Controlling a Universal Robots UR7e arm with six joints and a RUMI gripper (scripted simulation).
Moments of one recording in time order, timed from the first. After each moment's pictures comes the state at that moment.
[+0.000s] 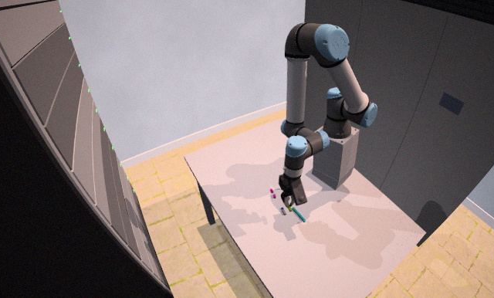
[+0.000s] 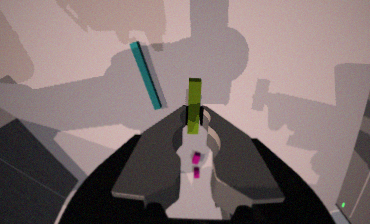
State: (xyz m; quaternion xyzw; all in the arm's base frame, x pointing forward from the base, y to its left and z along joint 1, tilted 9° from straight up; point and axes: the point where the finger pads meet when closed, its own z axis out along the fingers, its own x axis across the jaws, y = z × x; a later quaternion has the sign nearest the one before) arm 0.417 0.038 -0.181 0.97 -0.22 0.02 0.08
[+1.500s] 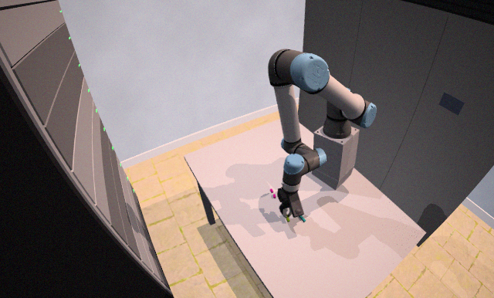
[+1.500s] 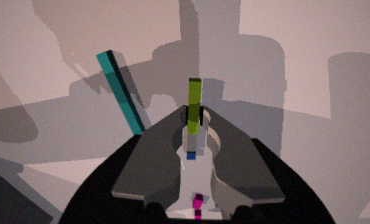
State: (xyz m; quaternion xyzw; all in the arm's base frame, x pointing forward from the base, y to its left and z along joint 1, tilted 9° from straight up) arm 0.418 0.024 -0.267 0.97 -0.22 0.02 0.08
